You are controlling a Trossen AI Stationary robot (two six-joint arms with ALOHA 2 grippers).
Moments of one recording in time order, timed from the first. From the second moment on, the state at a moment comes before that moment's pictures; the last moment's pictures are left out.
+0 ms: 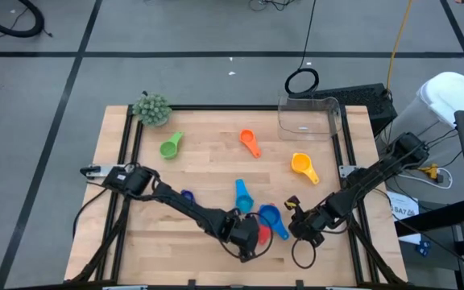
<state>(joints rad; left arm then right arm) -0.42 2.27 1.71 -0.47 -0.17 -0.72 0.66 1.41 0.65 -0.36 0.16 0.01</state>
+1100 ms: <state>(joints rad) -0.39 2.22 1.71 -0.46 -0.24 -0.74 0.61 1.40 0.74 -0.37 0.26 -0.06</state>
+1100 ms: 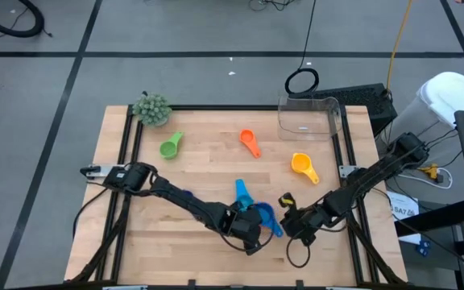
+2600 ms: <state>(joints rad) -0.37 1.78 1.71 -0.94 -0.79 -0.23 -0.02 1.19 0.70 -0.96 0.16 0.13</state>
